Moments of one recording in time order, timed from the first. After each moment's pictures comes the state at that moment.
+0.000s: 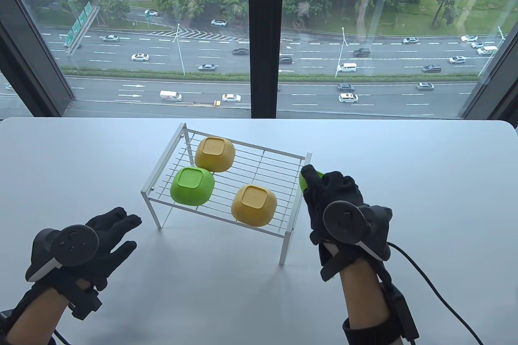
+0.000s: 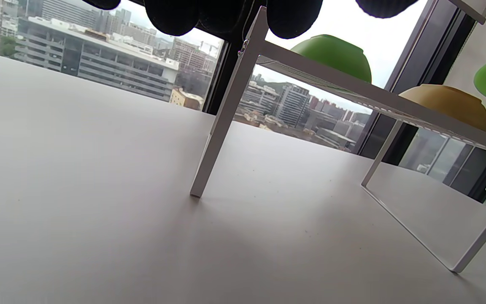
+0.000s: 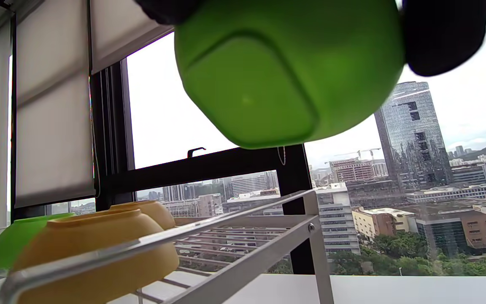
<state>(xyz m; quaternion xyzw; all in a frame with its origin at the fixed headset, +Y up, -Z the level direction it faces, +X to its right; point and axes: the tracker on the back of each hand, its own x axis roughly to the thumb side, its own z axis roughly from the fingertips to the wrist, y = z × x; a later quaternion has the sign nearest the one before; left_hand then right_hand) -0.366 -0.655 -0.287 -0.02 -0.16 0.16 0.97 0.121 -0.573 -0.314 0.12 -0.22 0.95 0.17</state>
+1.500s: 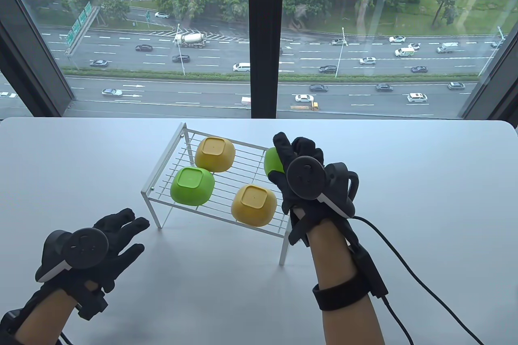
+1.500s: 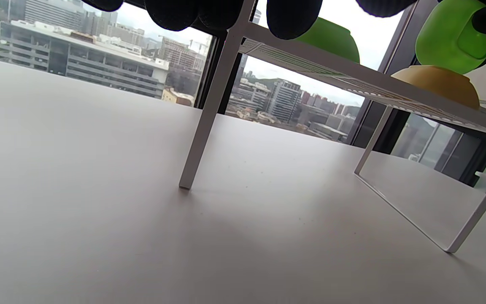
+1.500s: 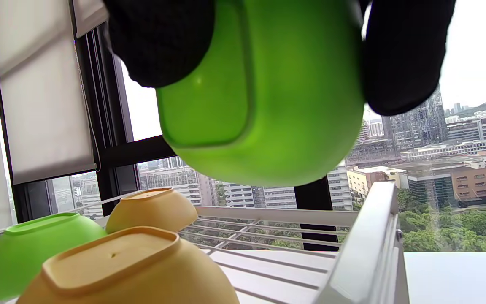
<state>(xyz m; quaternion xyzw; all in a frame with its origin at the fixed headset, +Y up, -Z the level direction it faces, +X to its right) -0.352 -0.664 -0.288 -0.02 -0.18 0.14 0.97 0.068 -0.552 -0.367 0.12 -0.14 0.97 0.17</state>
